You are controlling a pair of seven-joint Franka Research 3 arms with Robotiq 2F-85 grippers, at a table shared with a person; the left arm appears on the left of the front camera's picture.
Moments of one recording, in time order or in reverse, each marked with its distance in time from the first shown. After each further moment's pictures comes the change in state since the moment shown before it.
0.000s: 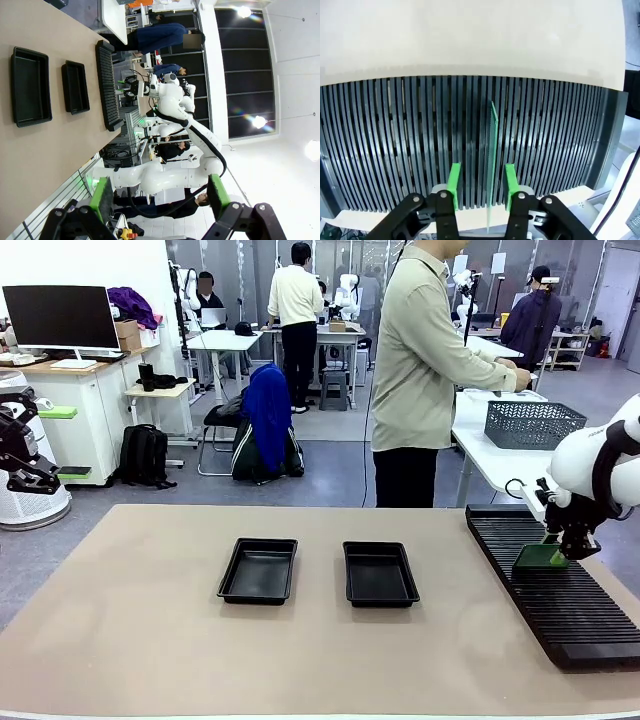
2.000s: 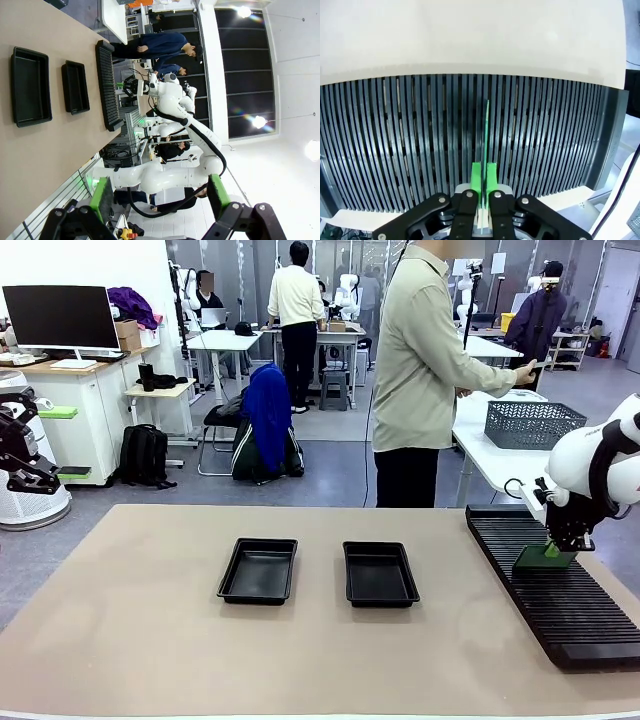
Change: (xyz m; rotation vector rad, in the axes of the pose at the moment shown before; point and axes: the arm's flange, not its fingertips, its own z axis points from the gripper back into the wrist) left arm 0.000 0.000 0.000 0.000 0.000 0.000; right arm -0.001 -0.005 -0.003 0.006 0.003 -0.004
